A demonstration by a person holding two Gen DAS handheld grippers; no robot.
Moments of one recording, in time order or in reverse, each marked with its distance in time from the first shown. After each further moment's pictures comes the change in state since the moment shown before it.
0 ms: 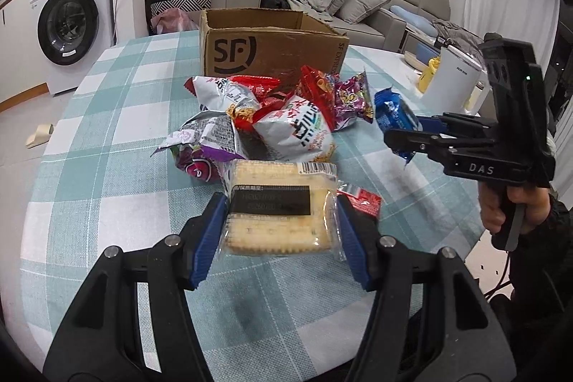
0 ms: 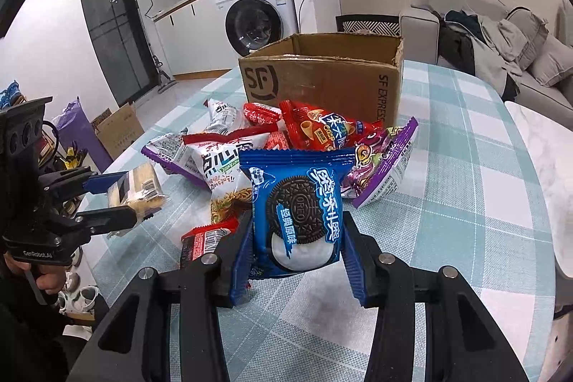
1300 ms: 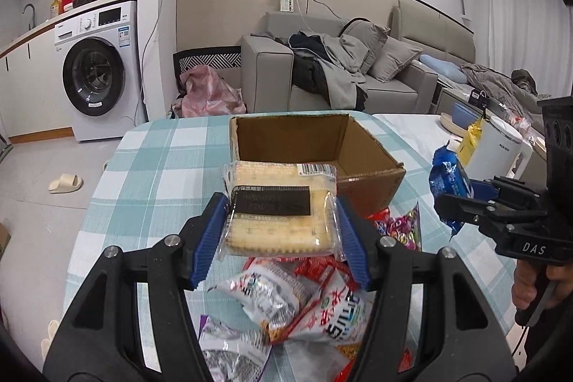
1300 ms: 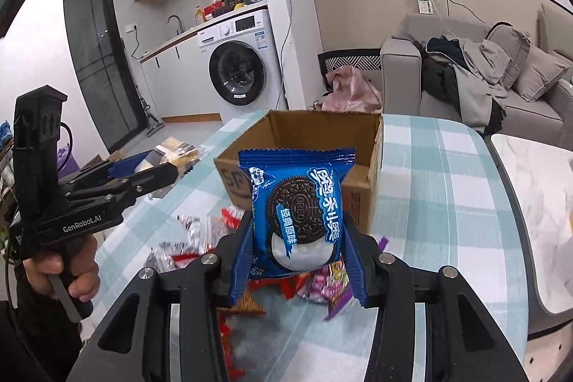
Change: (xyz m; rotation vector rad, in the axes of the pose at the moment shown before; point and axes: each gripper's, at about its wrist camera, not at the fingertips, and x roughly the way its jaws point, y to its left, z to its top) left arm 0.032 0.022 0.154 -0.013 -0.210 0.142; right arm -0.013 -0.018 0.102 0.069 -0.147 -0.042
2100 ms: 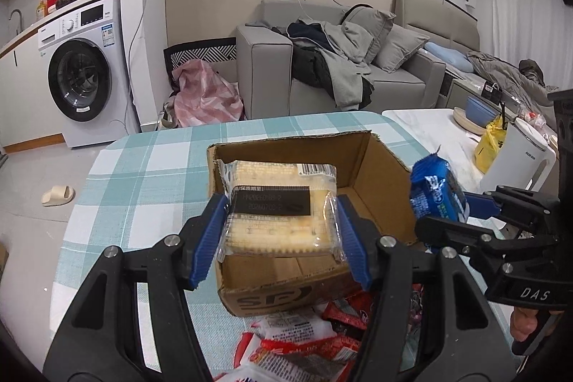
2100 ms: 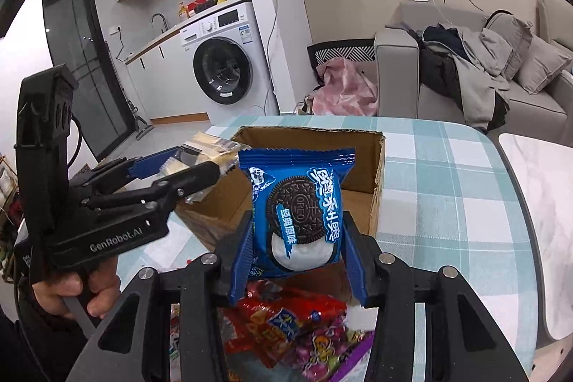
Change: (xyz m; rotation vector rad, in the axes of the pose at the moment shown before) left arm 0.140 0.000 0.068 0.032 0.054 0.004; right arm 0.088 -0.031 0.053 0.042 0.051 -0.016
